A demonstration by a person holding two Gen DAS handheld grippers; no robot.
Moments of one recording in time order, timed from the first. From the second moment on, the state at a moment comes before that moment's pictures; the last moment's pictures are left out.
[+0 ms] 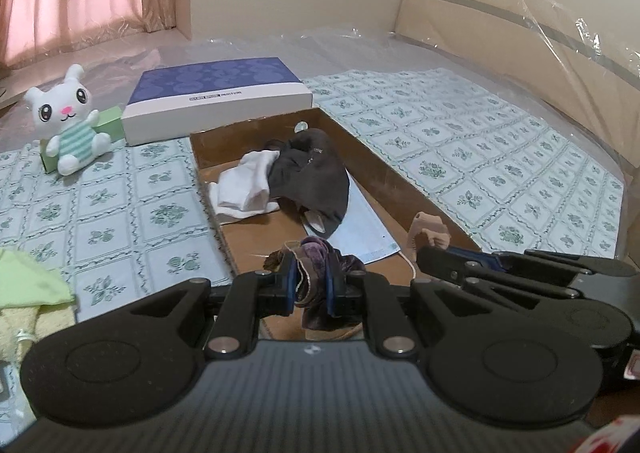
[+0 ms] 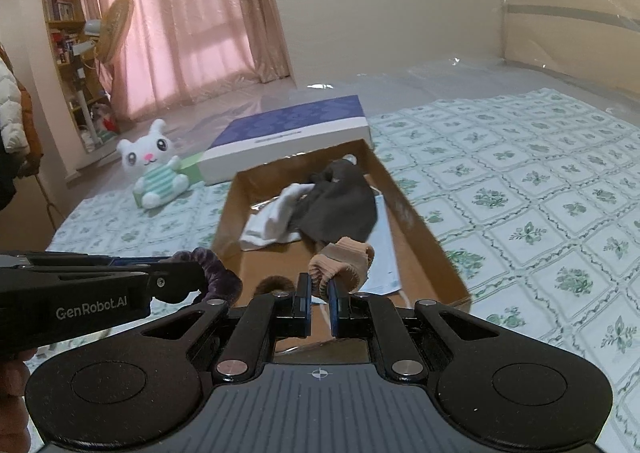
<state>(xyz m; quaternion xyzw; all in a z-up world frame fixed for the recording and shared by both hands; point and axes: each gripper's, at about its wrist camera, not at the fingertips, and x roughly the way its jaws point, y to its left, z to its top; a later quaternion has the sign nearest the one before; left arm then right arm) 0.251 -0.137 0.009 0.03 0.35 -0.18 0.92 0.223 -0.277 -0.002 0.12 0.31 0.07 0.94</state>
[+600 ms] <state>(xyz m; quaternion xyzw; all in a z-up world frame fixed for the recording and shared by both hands) 0.289 -0.157 -0.018 0.04 0.38 -0.17 0.91 0.247 -0.301 -0.015 0.11 0.32 0.07 0.94</state>
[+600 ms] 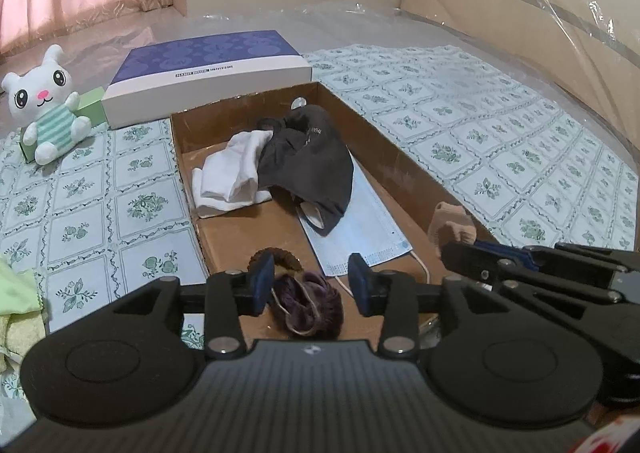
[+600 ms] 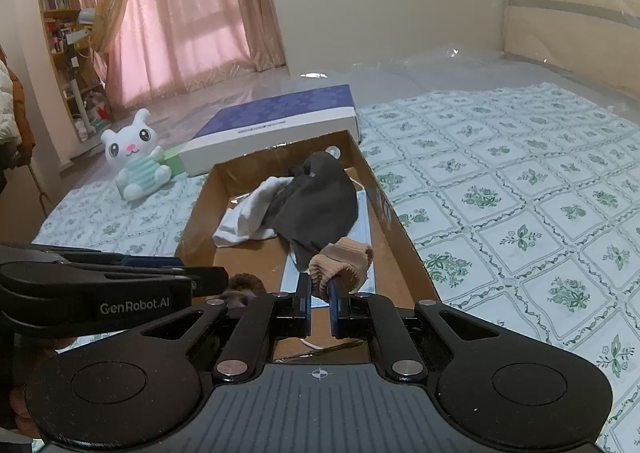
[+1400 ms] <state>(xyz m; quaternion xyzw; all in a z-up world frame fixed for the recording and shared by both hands) 0.277 -0.125 -0.018 0.01 0.39 -0.15 0.91 0.256 -0.300 -0.021 0.13 0.33 0.08 0.93</state>
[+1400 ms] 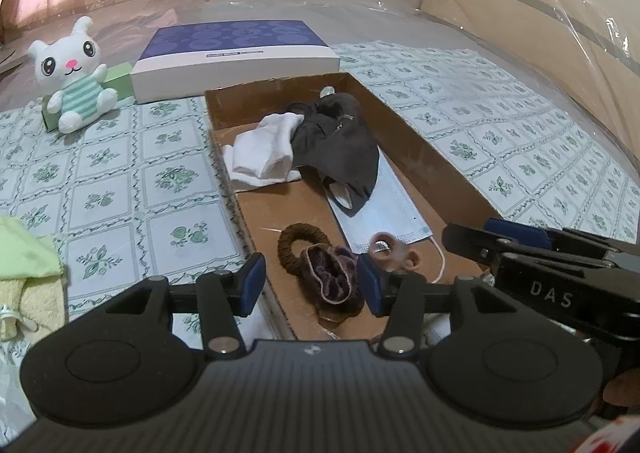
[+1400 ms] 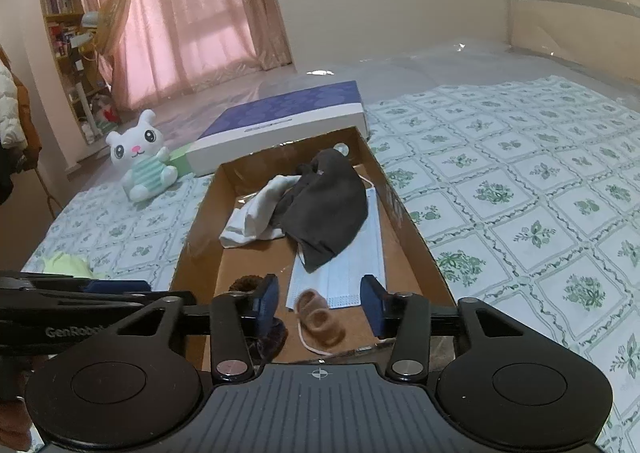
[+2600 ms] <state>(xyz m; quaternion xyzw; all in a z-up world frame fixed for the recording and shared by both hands) 0.162 -0.018 0.032 -0.02 0.36 -0.08 0.93 0.187 -0.254 0.017 0.14 0.33 0.13 0.93</state>
